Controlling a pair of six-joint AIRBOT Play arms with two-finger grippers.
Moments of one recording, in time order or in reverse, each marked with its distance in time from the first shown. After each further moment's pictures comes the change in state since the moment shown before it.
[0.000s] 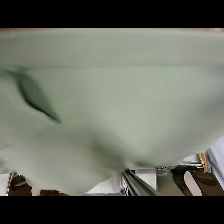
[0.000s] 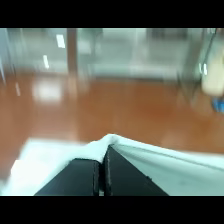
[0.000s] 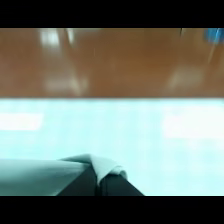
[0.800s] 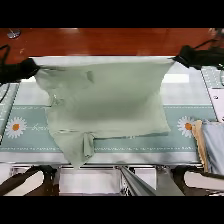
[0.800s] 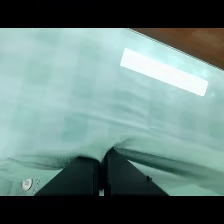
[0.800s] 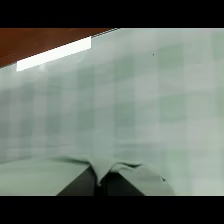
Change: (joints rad) left arm -0.225 -0.820 -0.384 -0.183 0.581 0.052; right arm 0.008 -0.873 -0.252 0.399 -0.596 -0.197
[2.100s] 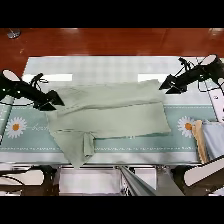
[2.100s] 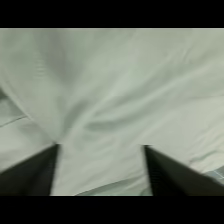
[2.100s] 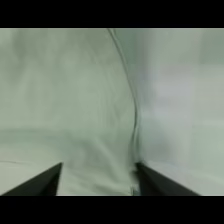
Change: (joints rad) left arm 0.051 -0.318 0.036 0.042 -0.665 0.072; right arm -0.037 -0.322 0.103 -0.155 0.455 -0.007
